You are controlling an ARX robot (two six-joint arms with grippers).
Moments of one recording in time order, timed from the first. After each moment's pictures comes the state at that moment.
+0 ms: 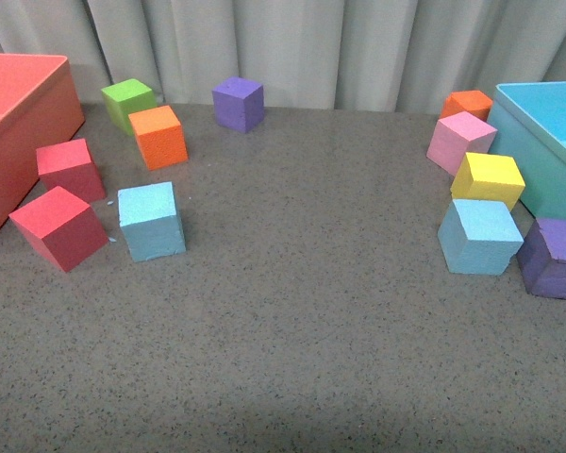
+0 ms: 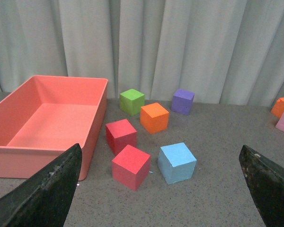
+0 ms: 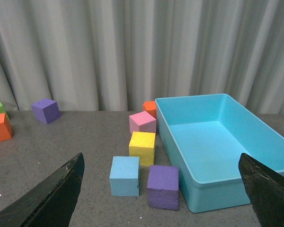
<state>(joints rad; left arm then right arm) 0.00 0.00 0.02 0.00 0.00 0.00 0.00 0.00 0.00 0.00 0.00 0.00</state>
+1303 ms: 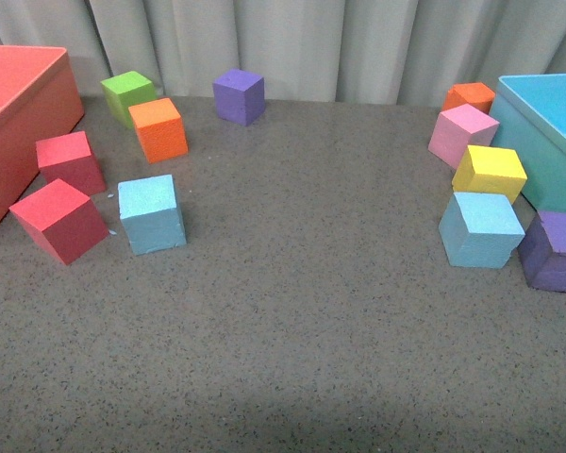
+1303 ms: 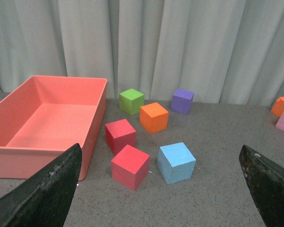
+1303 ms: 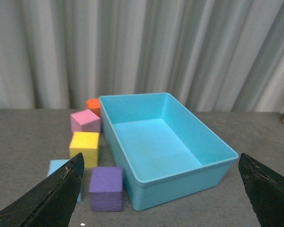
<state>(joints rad) 0.00 0.00 0.02 0.00 0.00 0.00 0.11 0.20 0.00 0.19 0.36 -0.14</state>
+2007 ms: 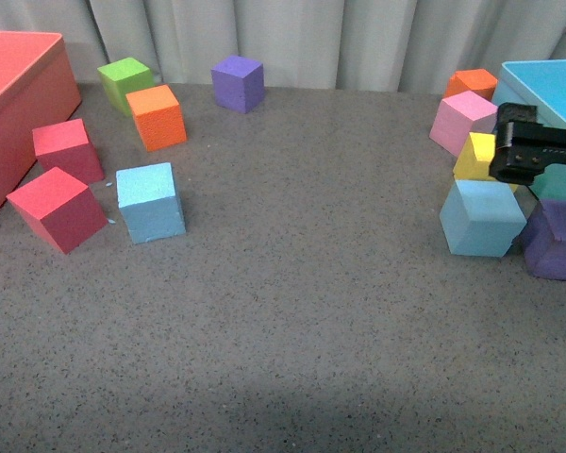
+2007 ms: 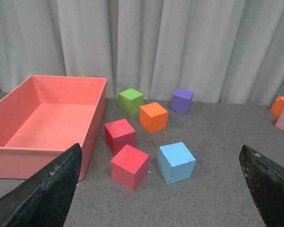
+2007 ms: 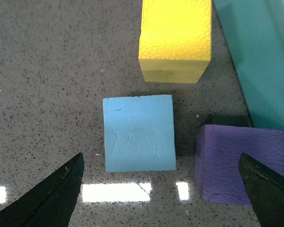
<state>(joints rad) 0.00 0.00 0.02 0.00 0.00 0.00 0.09 1.85 0.93 0.04 0.03 0.17</state>
